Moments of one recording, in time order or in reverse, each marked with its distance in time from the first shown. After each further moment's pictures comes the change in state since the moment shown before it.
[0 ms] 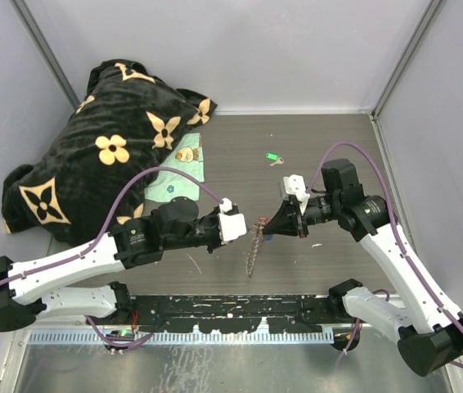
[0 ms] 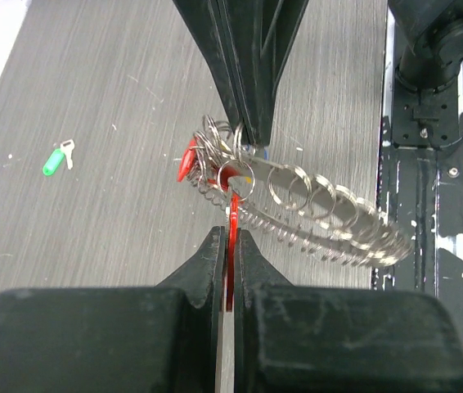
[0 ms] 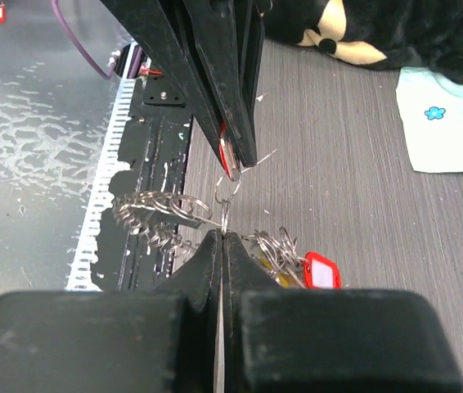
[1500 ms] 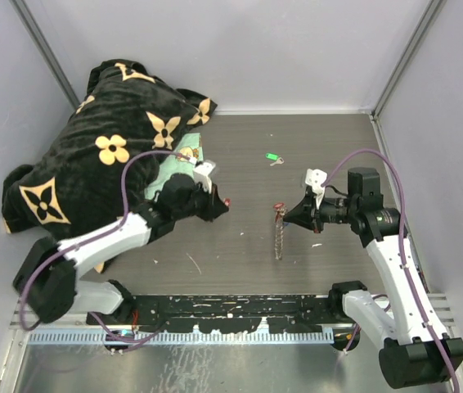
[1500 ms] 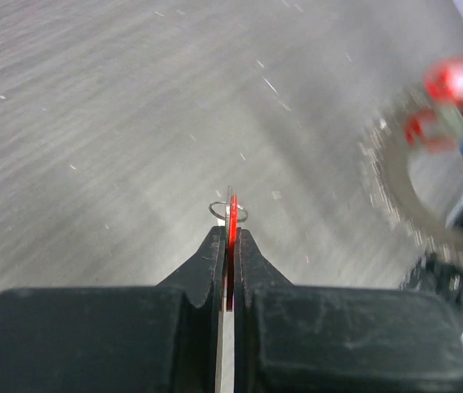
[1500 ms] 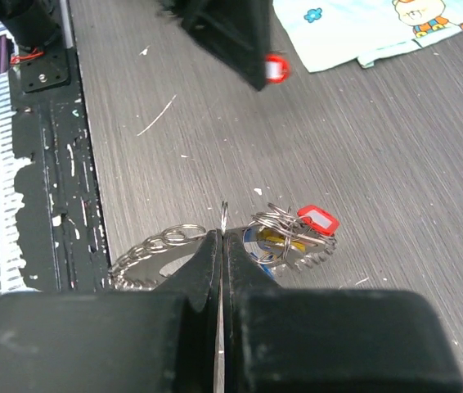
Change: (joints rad) left arm 0.386 0.156 -0.278 0.315 0.055 -0.625; right arm -0.277 -0.087 -0.130 0.021 0.080 0.010
